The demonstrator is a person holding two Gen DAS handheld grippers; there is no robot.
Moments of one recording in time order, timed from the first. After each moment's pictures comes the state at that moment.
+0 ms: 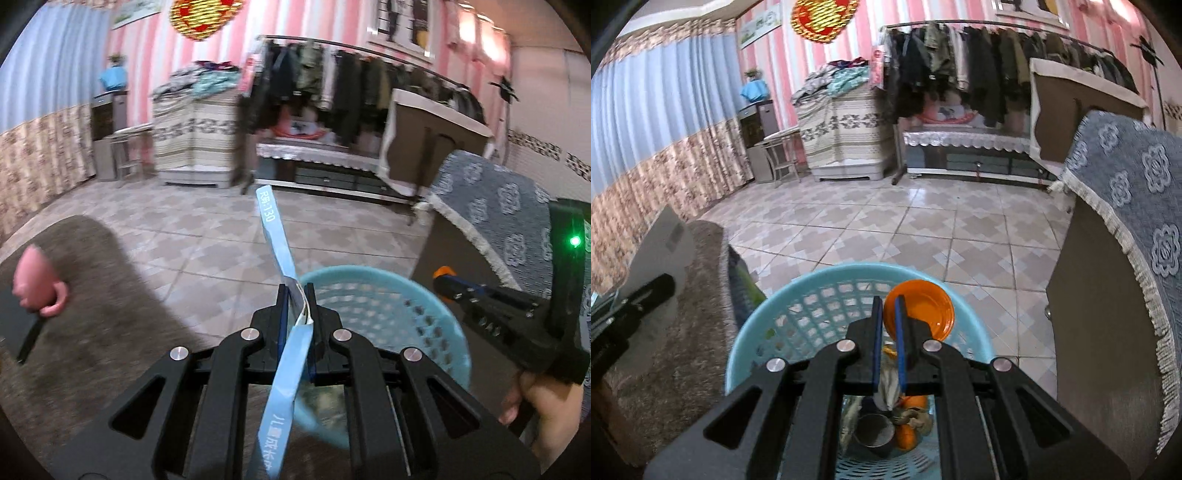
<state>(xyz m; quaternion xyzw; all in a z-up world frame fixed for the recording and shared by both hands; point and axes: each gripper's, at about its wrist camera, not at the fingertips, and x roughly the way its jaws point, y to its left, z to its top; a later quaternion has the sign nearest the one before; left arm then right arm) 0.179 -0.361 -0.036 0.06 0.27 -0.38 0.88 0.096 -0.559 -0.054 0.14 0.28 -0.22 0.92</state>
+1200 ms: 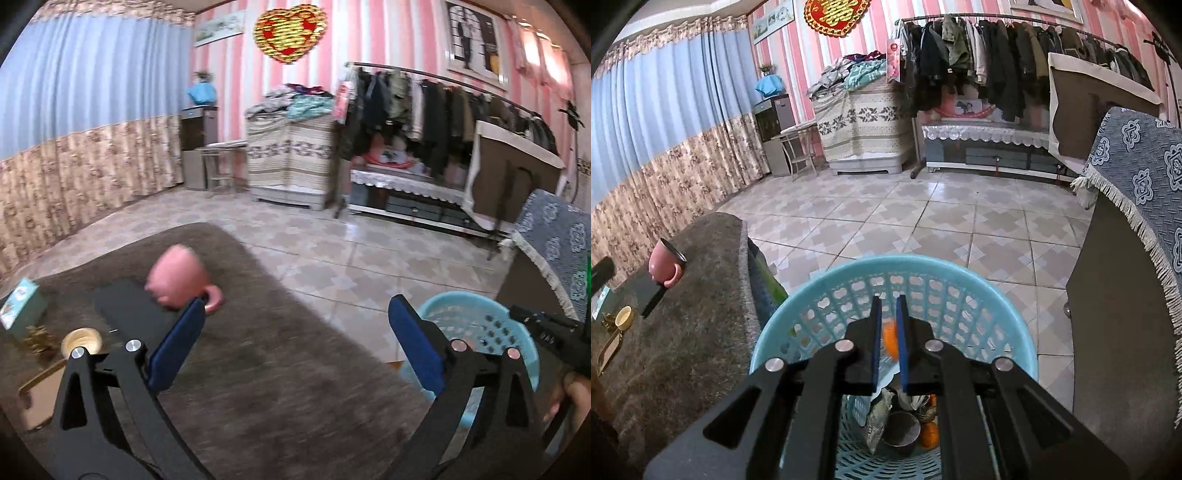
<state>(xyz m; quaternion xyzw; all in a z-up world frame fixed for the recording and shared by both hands) 0.210 -0.218 -0.004 0.04 0.23 -0.20 0.95 0.114 -0.534 -0.063 0.14 0.29 -0.18 0.93</state>
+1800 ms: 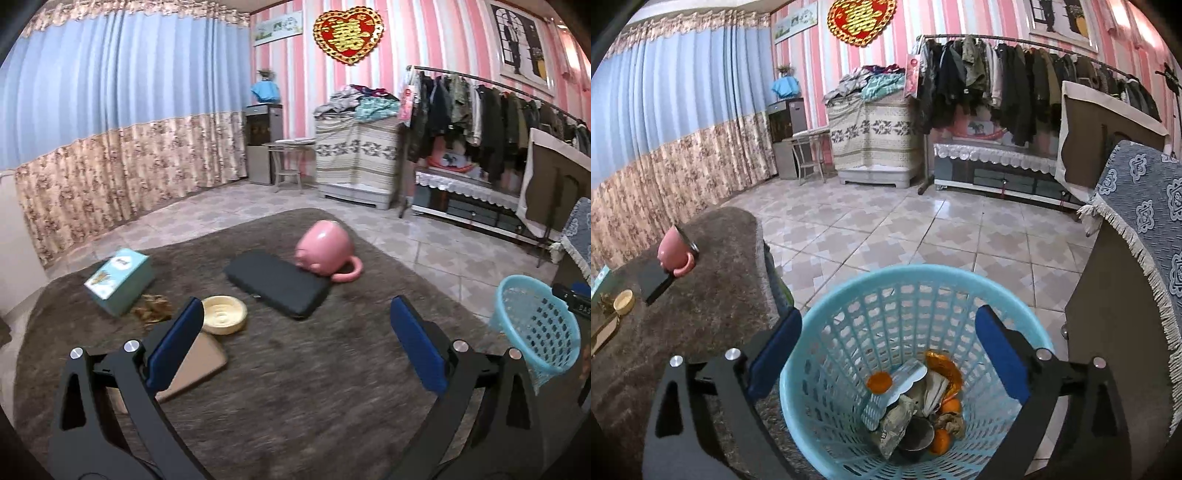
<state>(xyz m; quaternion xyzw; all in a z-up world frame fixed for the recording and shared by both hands) 0.186 -0.068 -0.002 0.04 0.23 -0.09 0.97 0.119 -0.490 -0.055 0.09 0.28 -0.18 0.94</state>
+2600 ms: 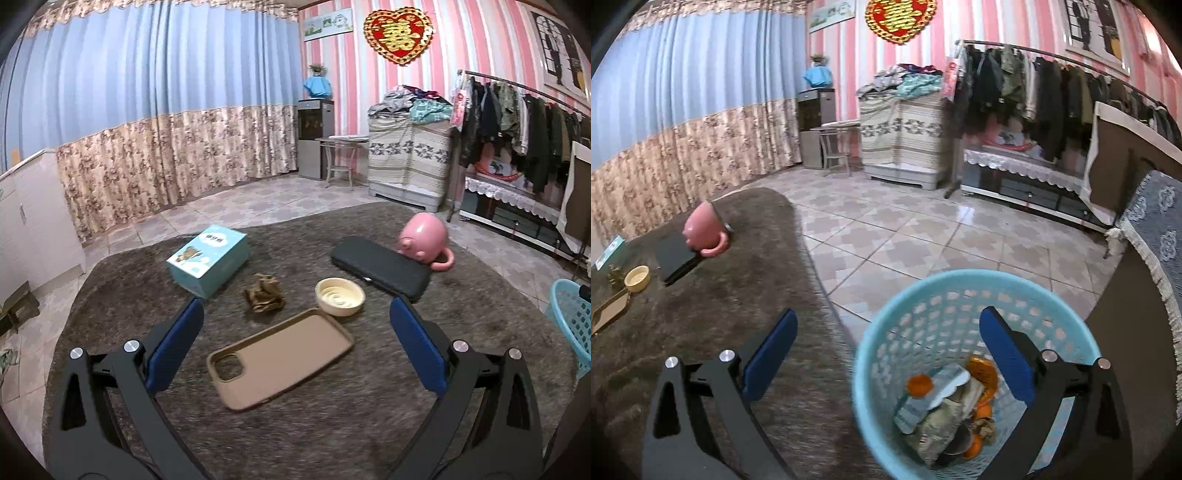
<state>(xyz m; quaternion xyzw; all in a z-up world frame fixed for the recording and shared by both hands) 0.192 0.041 -0.011 0.02 0.24 0.00 0.97 0.148 -0.419 -0.048 0.04 0.28 -0.12 0.95</state>
